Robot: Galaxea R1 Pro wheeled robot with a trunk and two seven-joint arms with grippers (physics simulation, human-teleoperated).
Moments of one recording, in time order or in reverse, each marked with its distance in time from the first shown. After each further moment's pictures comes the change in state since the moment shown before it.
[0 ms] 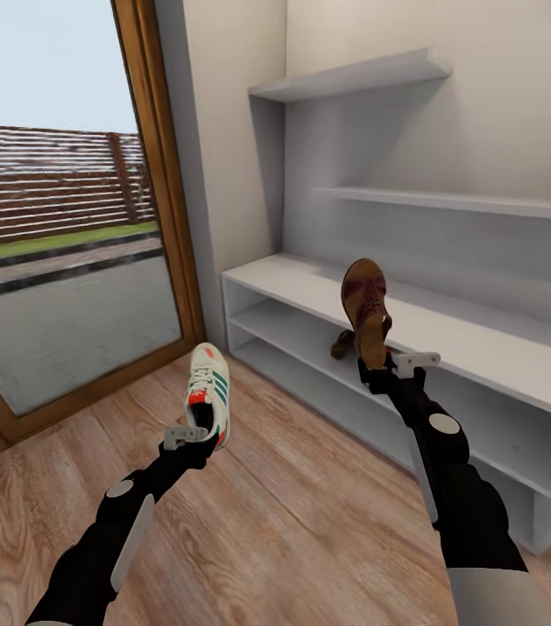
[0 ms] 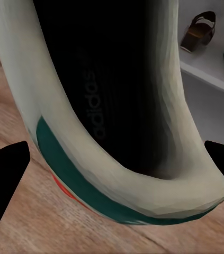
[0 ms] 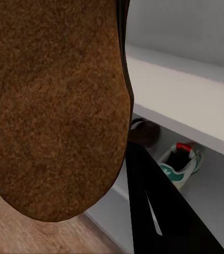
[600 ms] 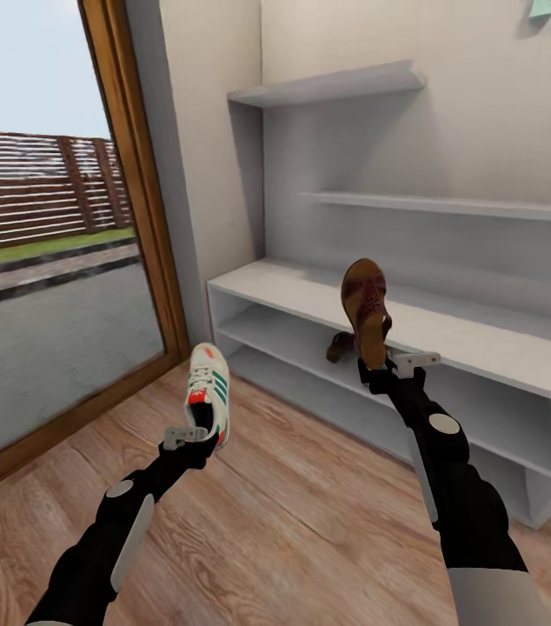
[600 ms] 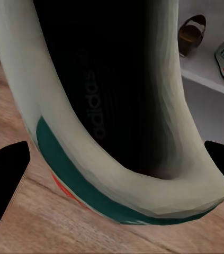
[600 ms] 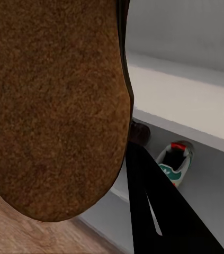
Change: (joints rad) left arm 0.000 0.000 0.001 0.000 0.001 -0.001 0.000; right arm 0.000 0.000 0.000 0.000 0.000 0.000 0.000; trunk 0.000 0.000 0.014
